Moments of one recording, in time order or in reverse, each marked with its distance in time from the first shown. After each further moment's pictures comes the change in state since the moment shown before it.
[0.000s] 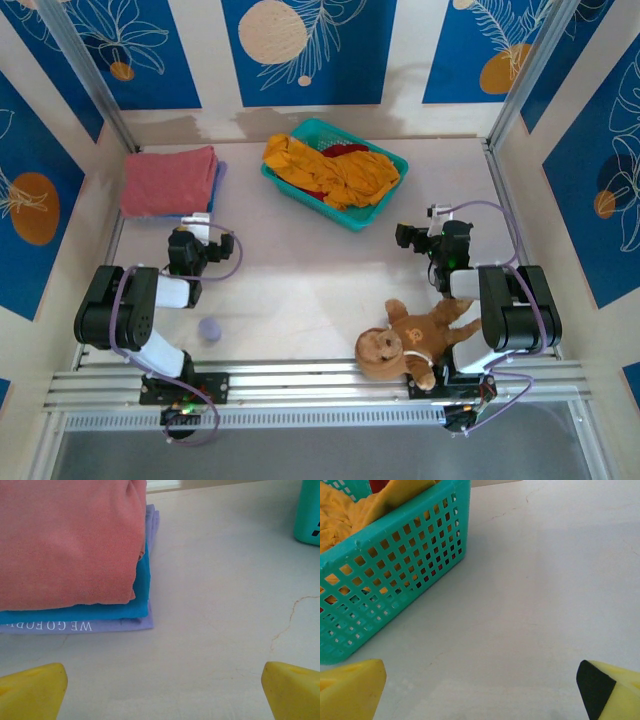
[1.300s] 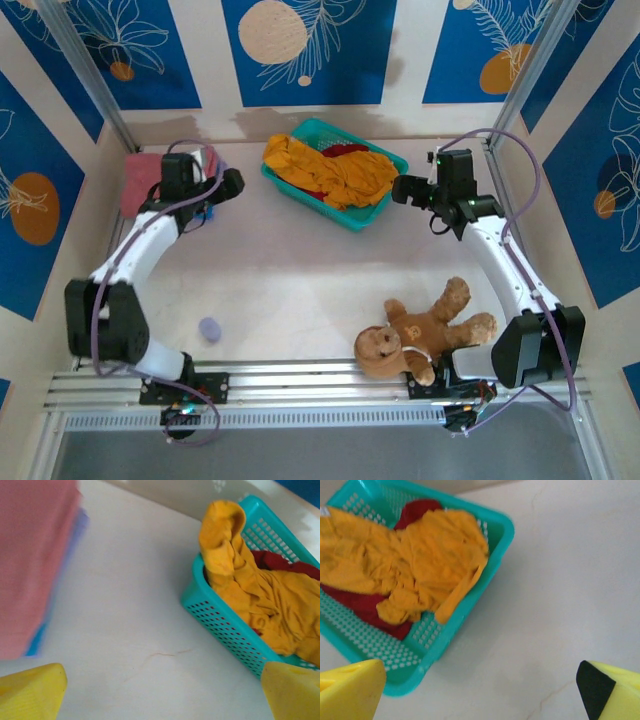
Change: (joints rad) left arm -0.051 -0.031 0.808 -1.117 0.243 -0.529; right arm 0.150 -0.188 0.785 -1.289 0.136 0.182
